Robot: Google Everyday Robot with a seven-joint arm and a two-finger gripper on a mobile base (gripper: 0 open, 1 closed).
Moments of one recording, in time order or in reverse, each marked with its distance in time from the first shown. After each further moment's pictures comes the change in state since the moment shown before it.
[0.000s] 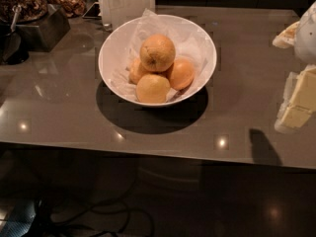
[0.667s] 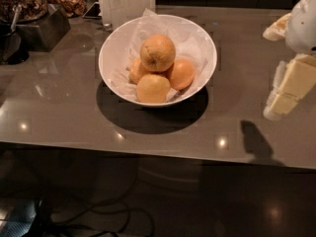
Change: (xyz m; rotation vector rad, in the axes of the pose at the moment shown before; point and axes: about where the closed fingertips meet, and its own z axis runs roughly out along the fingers) arm -0.013 -0.020 0.005 0.001 -0.072 -0.007
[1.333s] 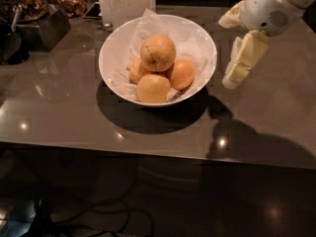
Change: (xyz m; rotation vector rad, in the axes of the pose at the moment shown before) arm -0.070 -0.057 0.041 -0.104 -0.221 -0.081
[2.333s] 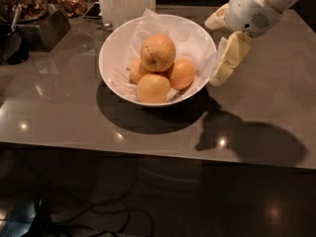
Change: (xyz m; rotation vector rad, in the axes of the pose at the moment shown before) arm -0.020 -0.014 0.025 -0.036 -0.070 -0.030
